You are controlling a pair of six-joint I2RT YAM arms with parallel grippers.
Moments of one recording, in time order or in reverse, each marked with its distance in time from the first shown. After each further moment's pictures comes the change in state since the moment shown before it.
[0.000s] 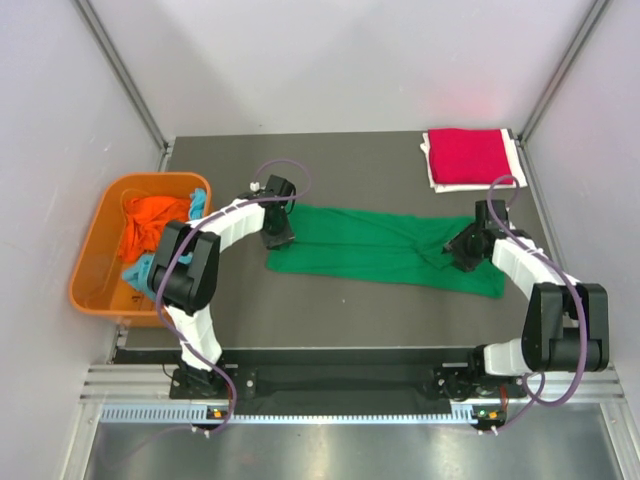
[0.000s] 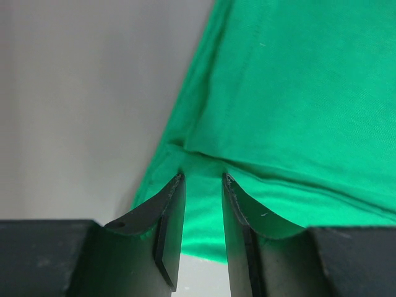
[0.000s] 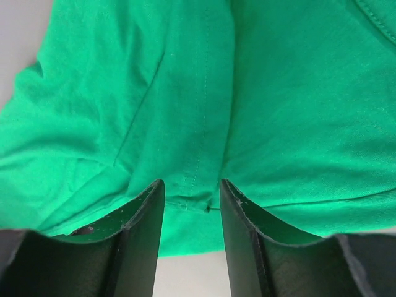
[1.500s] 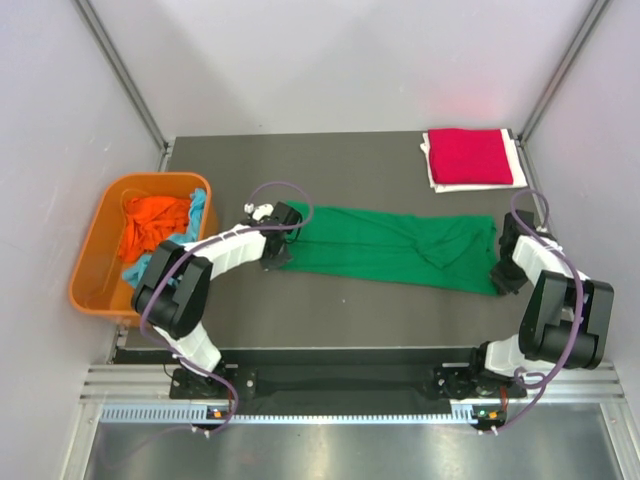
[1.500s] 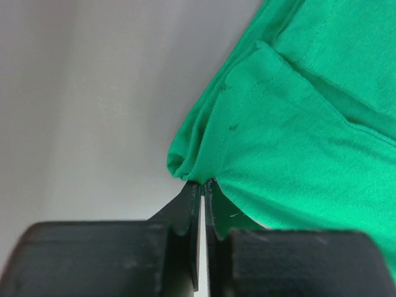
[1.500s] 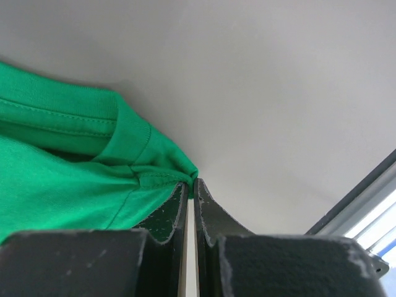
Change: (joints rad) left arm -0.112 -0.163 -0.254 0.040 -0.220 -0.167; right arm -0.239 0.047 0.017 -0.273 0.400 -0.208
